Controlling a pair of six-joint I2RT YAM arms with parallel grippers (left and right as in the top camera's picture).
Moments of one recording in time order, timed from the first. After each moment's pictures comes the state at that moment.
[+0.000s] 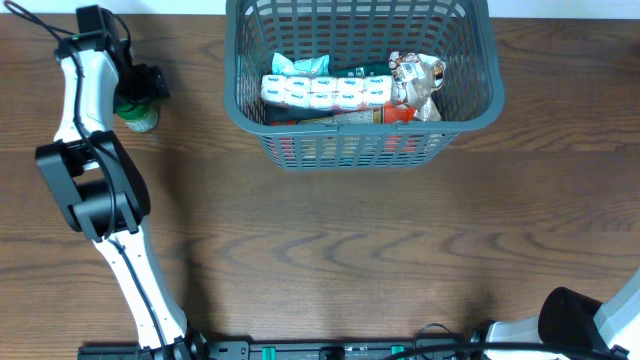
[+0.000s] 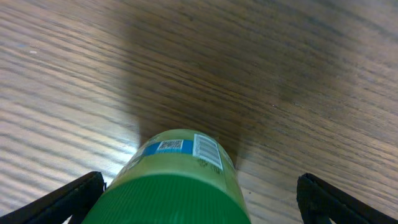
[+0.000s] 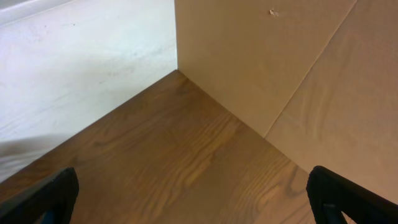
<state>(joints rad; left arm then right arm) 0.25 2.41 2.12 -1.01 -0.01 -0.09 -0.38 1.64 2.37 -1.28 0.37 0.21</state>
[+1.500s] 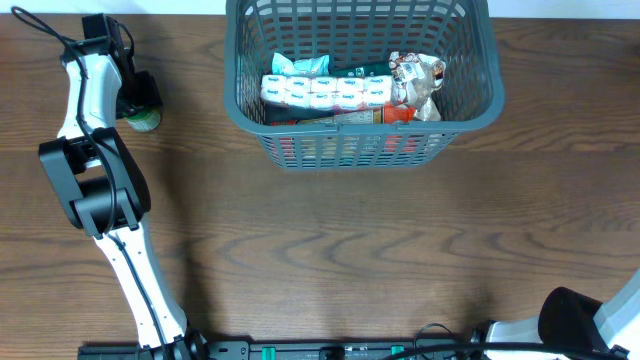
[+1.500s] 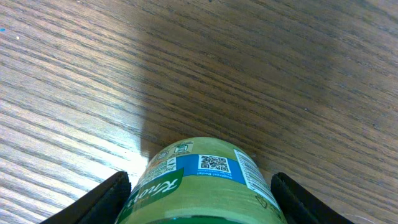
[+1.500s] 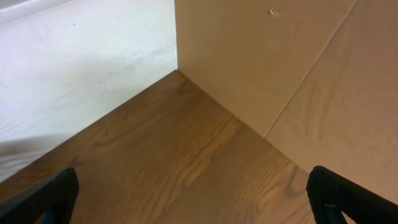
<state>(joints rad) 0.25 2.44 2.11 -1.00 -0.04 -0.10 -0.38 1.64 2.37 -1.28 0.37 0.21</state>
